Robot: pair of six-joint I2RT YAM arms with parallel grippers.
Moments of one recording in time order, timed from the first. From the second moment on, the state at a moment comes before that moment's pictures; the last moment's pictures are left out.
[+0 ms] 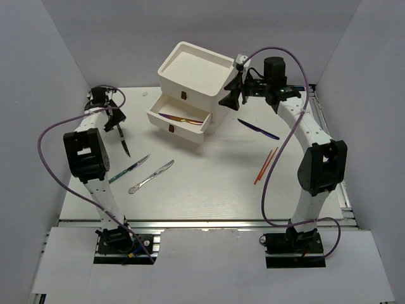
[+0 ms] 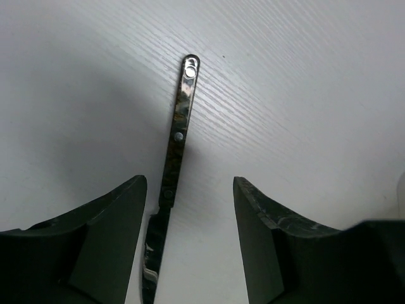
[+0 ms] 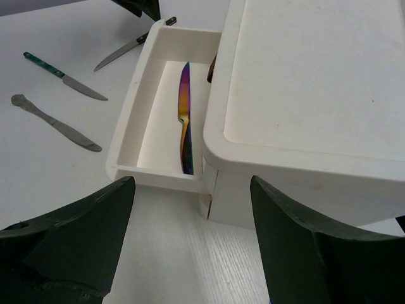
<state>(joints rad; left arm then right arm) 0.19 2.08 1.63 -0.44 -0.08 -0.46 0.30 1.86 1.76 -0.28 -0.94 -0.37</state>
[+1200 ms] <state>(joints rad) 0.17 2.19 1.67 -0.48 -0.09 -0.38 0.21 1.86 1.71 -0.27 -0.96 -0.35</state>
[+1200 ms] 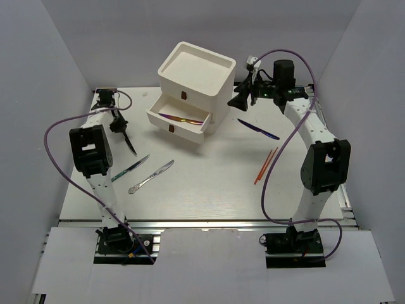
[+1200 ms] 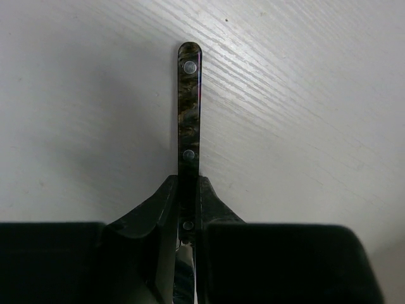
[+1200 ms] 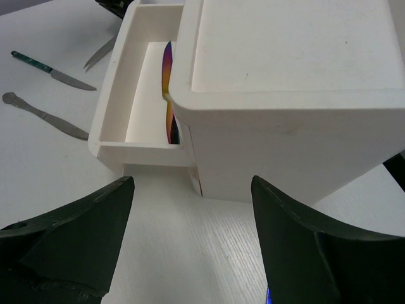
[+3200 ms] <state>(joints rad) -0.30 2.08 1.94 -0.67 -0.15 -1.20 0.14 1.83 1.56 -0.34 -0.73 -0.51</state>
